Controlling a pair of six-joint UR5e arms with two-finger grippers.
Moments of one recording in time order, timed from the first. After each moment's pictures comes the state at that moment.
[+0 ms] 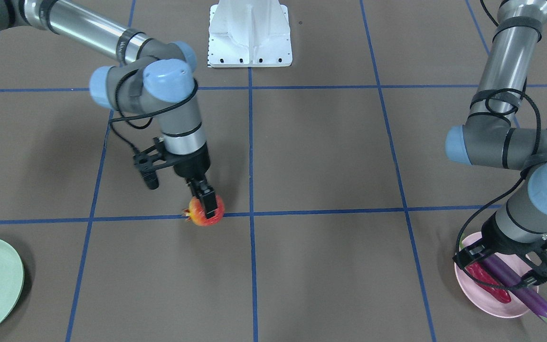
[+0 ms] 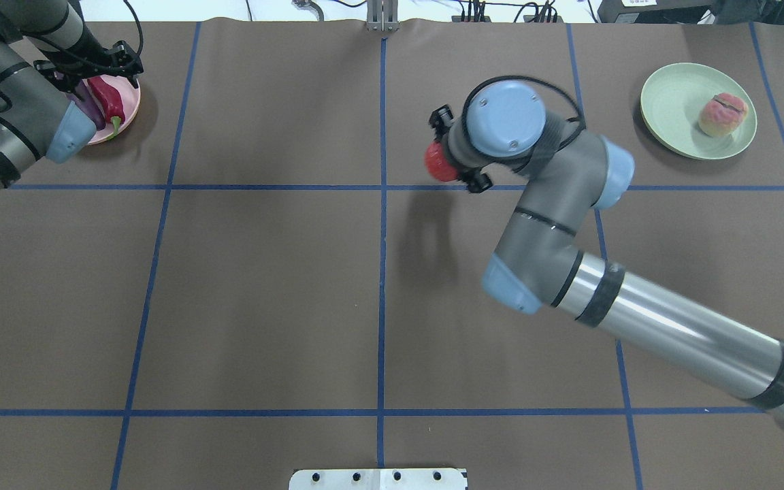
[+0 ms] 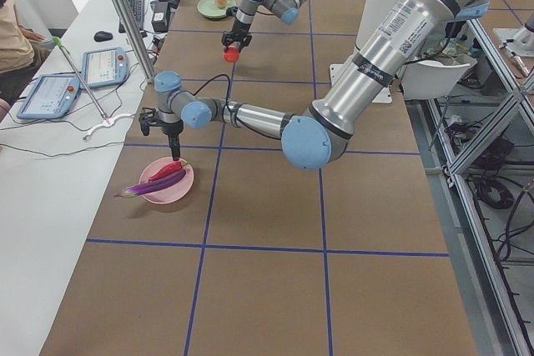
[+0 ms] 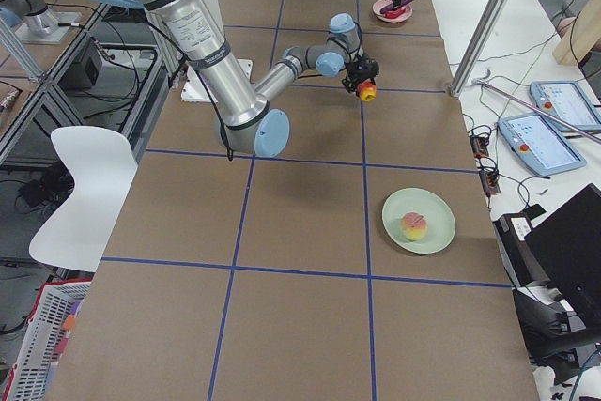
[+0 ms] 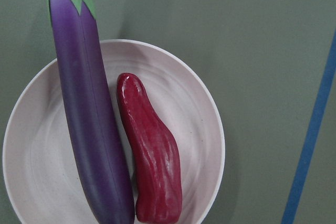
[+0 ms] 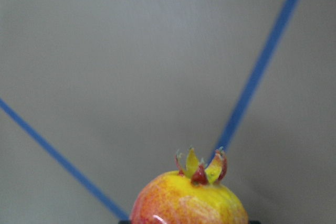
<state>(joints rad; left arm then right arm) -1.09 -2.22 -1.09 -1.92 -2.06 -1.03 0.74 -0.91 1.44 -1.26 1.68 2.08</state>
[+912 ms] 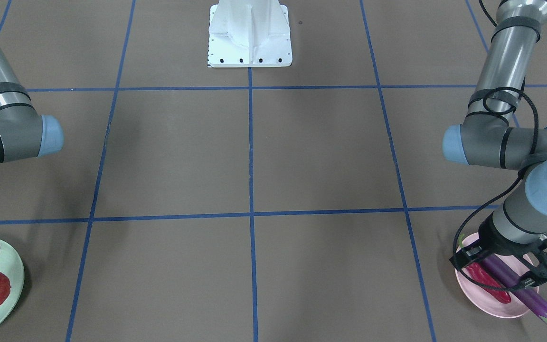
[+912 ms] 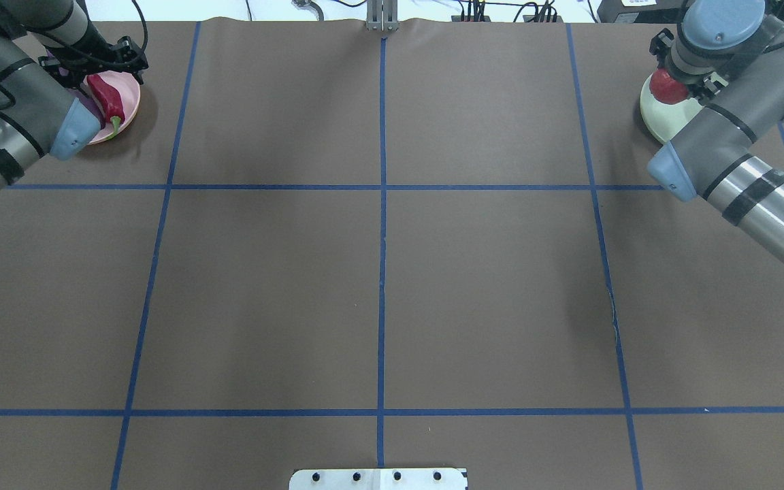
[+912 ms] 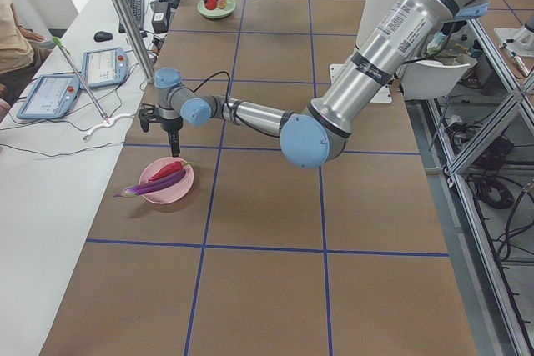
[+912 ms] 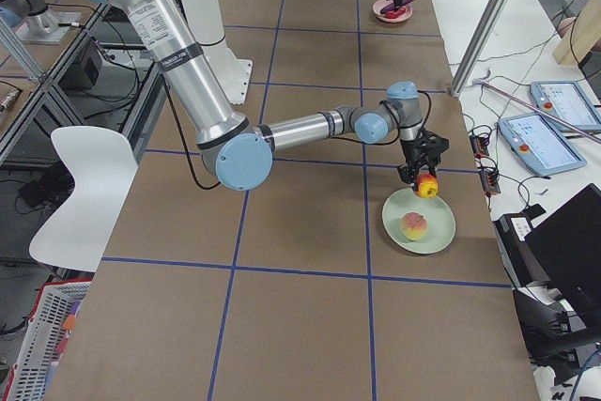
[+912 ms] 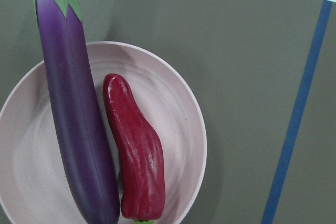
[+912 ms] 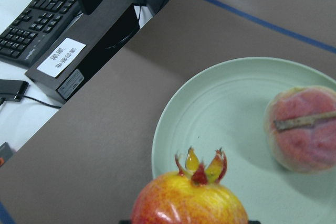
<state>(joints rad) -1.09 -2.23 -1.10 -1.92 -2.06 -1.04 1.04 -1.05 1.24 -1.26 1.63 1.68</state>
